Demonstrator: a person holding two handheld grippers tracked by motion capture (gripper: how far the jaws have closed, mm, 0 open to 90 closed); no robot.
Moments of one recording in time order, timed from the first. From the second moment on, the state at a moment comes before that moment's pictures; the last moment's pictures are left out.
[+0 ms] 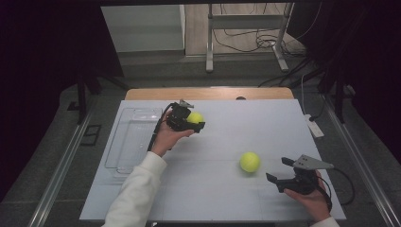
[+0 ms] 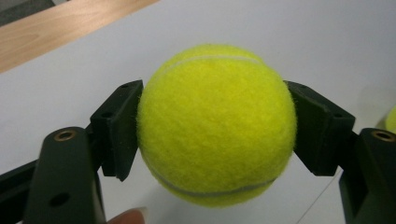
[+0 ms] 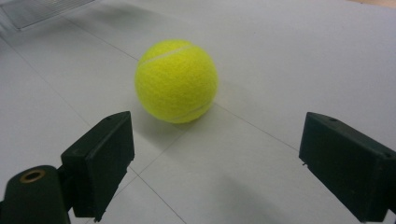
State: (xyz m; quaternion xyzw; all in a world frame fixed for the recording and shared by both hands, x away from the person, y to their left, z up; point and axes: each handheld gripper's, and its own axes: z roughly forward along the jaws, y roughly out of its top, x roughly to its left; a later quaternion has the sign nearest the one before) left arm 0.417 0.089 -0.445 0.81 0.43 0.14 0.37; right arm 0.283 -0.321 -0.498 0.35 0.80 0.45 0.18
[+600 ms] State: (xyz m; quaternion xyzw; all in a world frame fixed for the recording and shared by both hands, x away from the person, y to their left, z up) left arm 0.407 0.096 -0.425 0.80 0.42 0.15 0.40; right arm 0.283 -0.321 -0.498 0.35 0.80 0.45 0.18
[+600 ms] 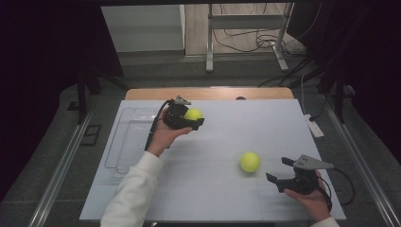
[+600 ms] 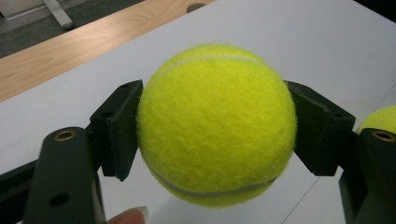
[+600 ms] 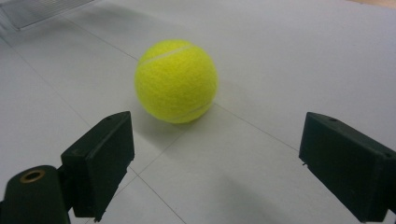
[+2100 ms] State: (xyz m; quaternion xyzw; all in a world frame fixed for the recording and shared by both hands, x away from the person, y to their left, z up) left arm 0.396 0.114 -0.404 0.78 0.42 0.18 0.42; right arm 0.284 -0.321 -0.498 0.35 0.80 0.45 0.18
